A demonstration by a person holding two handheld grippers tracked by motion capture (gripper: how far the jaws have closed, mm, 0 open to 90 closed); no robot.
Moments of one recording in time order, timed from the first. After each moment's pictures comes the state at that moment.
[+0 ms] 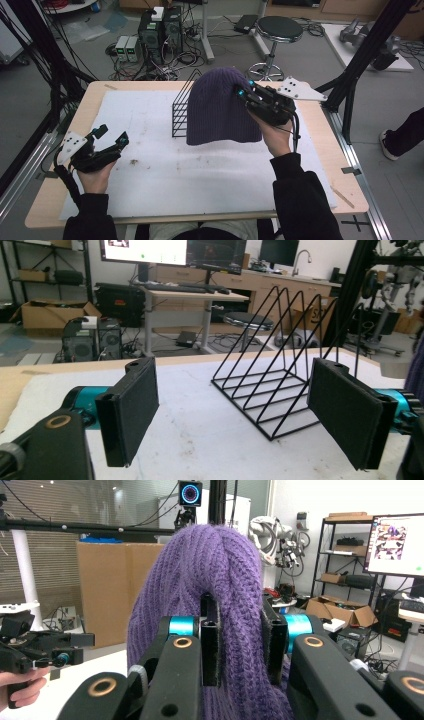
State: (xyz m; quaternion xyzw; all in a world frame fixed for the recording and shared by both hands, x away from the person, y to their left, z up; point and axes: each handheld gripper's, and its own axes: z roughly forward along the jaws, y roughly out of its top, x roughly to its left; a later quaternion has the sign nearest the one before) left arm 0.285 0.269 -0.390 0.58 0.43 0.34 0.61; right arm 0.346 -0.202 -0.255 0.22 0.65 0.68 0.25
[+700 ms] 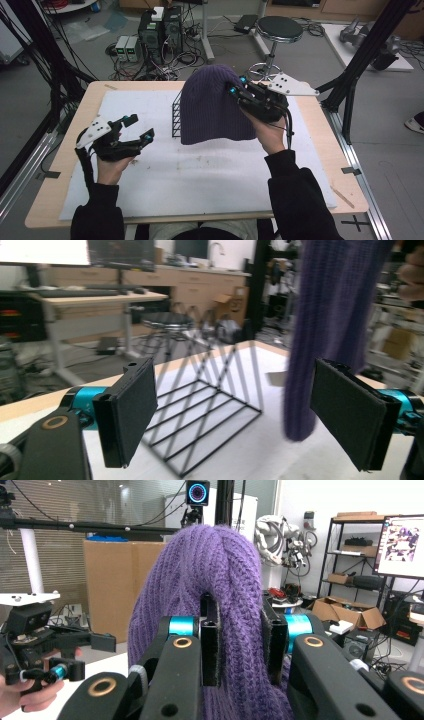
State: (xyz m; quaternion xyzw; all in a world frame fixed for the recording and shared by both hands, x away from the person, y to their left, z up) left arm 0.306 0.219 -0.356 0.64 0.31 0.25 0.65; right arm 0.348 -0.184 -0.246 0.21 0.66 0.68 0.24
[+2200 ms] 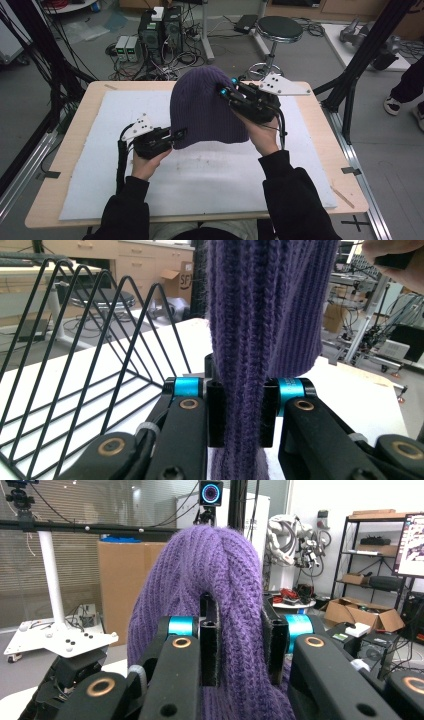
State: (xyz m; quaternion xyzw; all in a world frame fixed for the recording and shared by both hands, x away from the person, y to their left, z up) left arm 0.333 0.144 -0.376 0.69 0.26 0.16 0.65; right arm 0.343 -0.166 -0.243 0.20 0.66 0.68 0.22
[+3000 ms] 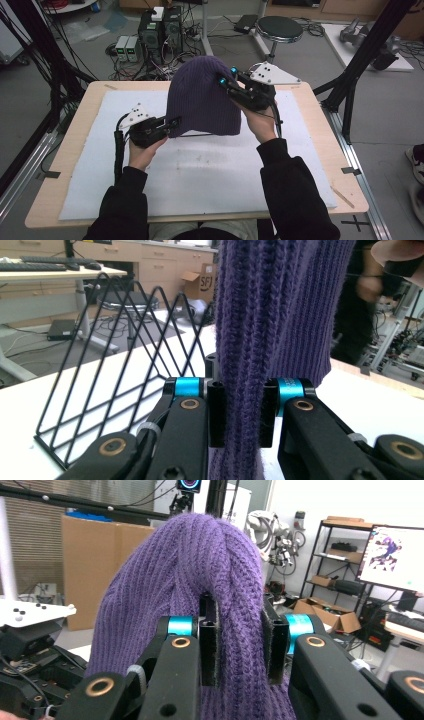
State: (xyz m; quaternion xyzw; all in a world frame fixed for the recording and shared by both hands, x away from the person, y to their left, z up) left arm 0.359 0.157 -0.366 0.68 0.29 0.19 0.64; right arm 0.375 -0.161 -0.241 0.20 0.68 0.65 0.29
